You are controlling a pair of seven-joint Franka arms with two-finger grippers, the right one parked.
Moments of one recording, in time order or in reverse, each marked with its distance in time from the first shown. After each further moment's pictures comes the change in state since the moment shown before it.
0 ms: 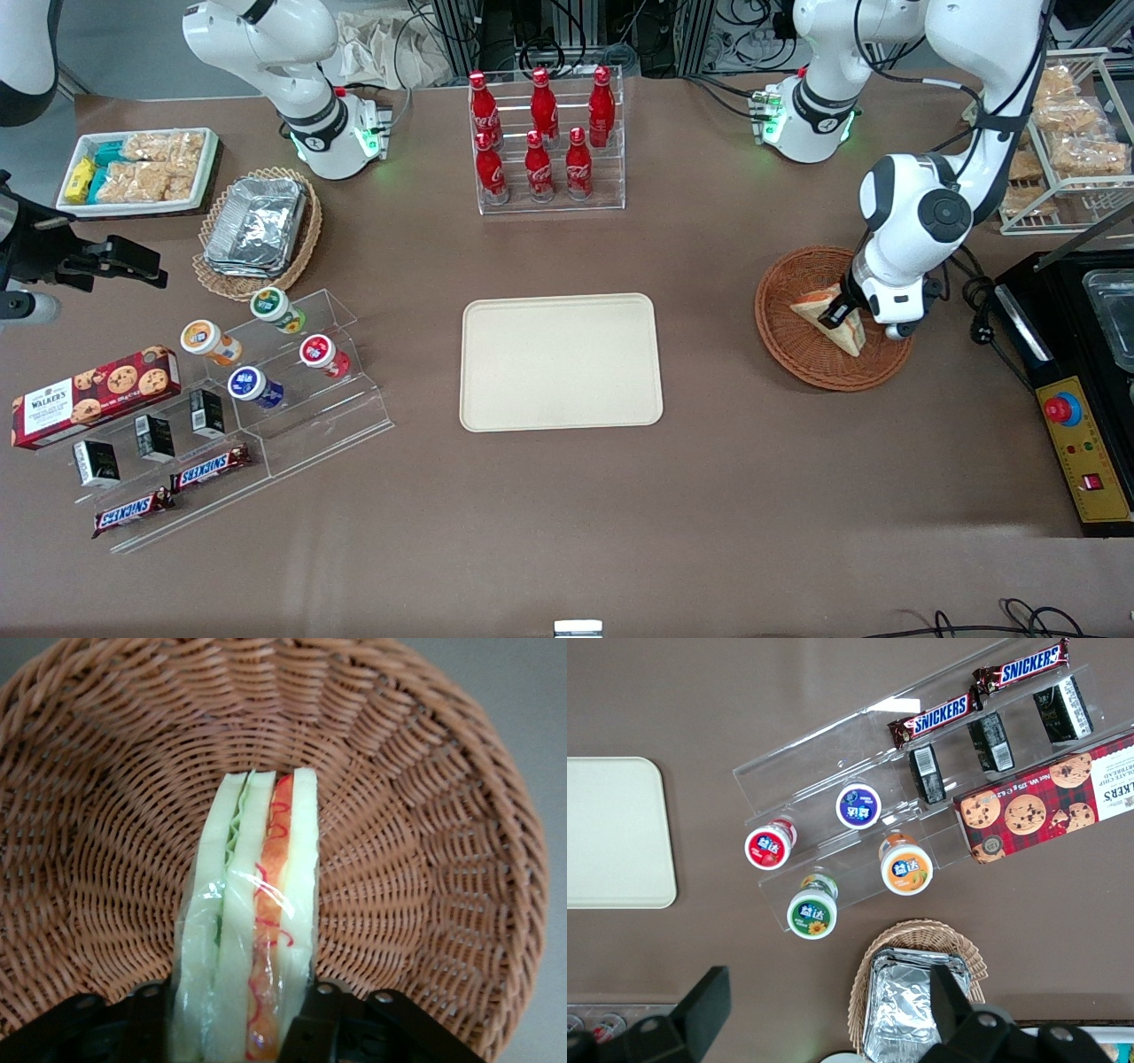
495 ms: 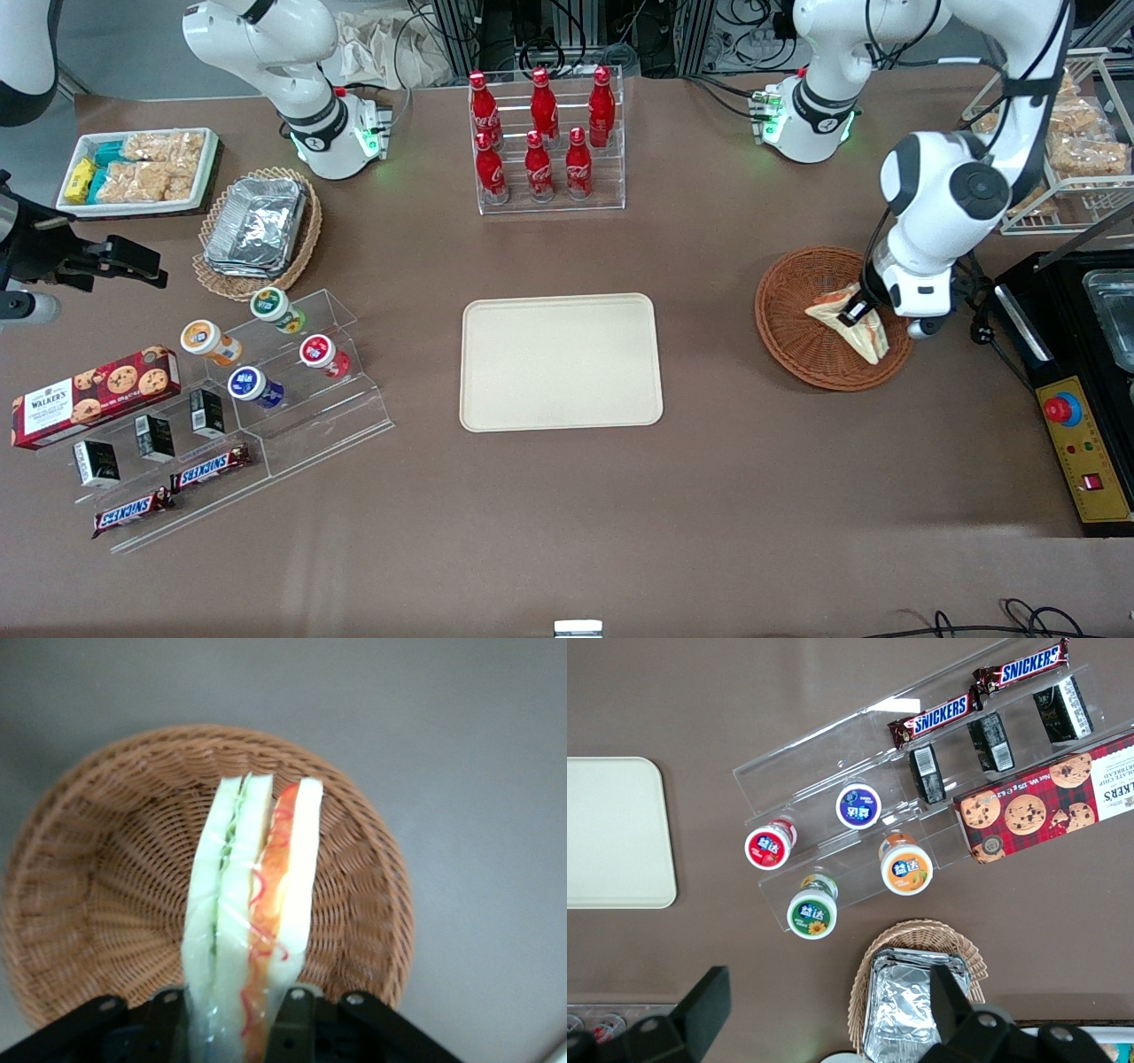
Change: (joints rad) arm -0.002 -0.161 -0.003 0.136 0.004 -0.263 0.147
